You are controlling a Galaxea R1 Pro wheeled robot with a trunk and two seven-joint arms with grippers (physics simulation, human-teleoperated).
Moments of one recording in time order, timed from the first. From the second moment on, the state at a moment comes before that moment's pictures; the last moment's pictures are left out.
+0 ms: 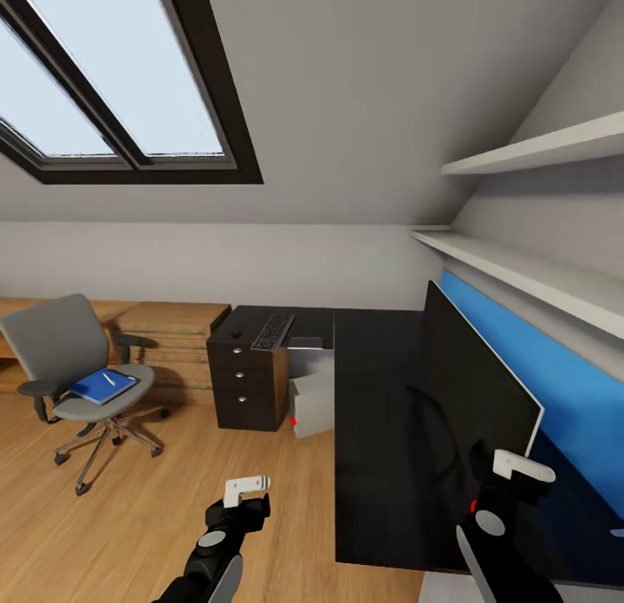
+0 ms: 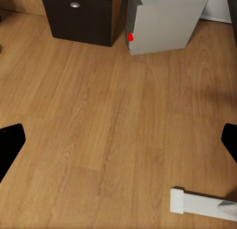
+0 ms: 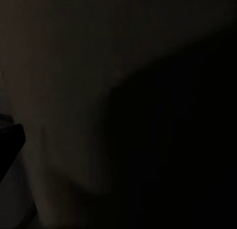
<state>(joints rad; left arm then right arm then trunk) -0.22 -0.05 -0.35 -1.11 0.35 0.34 0.44 -0.29 -0.05 -0.05 -1.03 0.05 -0.09 -0.68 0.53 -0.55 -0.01</state>
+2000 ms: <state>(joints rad) -0.22 -0.05 -0.35 -1.11 0.34 0.34 0.44 -0.28 -0.05 -0.05 -1.03 0.05 -0.30 -0.40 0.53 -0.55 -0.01</state>
